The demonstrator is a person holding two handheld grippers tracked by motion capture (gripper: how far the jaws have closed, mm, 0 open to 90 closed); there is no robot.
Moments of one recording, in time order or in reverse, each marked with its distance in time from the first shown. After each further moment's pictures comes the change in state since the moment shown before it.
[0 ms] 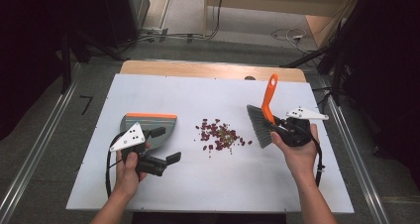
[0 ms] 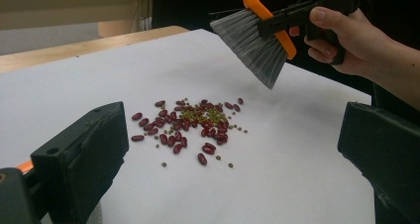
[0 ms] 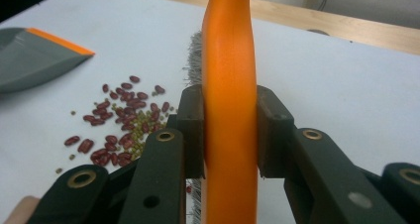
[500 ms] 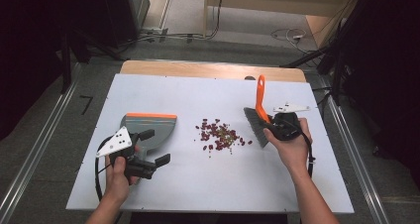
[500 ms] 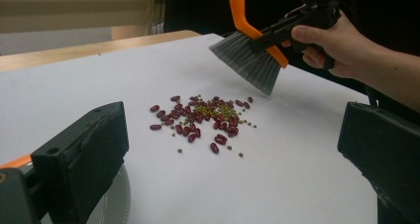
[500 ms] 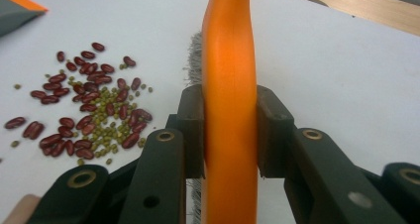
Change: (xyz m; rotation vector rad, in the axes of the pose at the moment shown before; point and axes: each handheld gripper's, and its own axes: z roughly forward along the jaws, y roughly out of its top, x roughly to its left) left arm 0.006 -0.010 -0.025 -0.031 0.036 -0.025; right arm 0.000 0.007 0.036 0.146 -0.071 -0.067
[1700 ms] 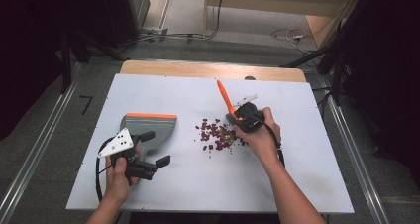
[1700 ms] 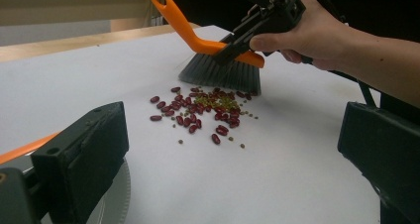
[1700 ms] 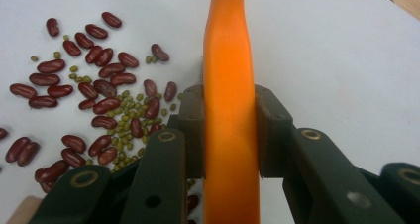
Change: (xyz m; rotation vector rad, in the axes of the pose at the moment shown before) left arm 0.001 -0.004 0.004 0.029 -0.002 0.007; right arm 0.066 0.043 0.059 0.226 -0.077 -0.172
